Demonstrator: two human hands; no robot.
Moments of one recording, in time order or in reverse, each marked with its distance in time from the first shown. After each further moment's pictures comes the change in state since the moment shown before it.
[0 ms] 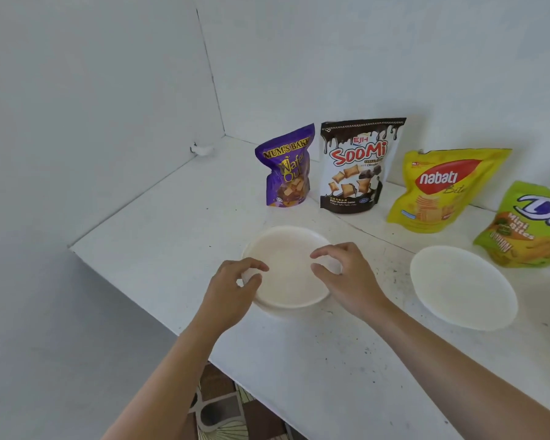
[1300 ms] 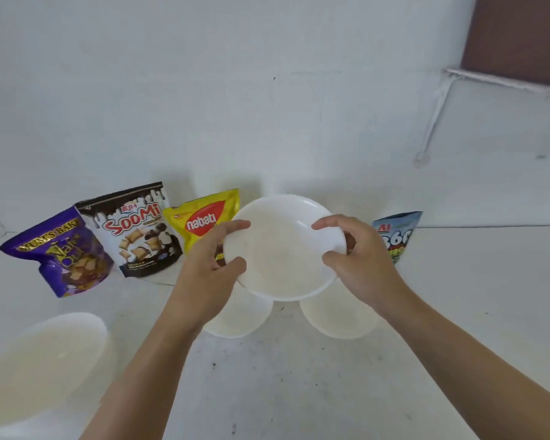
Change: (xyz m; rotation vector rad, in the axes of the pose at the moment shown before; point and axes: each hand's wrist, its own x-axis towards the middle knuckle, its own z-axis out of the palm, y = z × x) left_hand -0.073 0.269 0.201 -0.318 -0.343 0.460; right_hand -0.175 0.067 -0.309 0.111 0.625 0.016
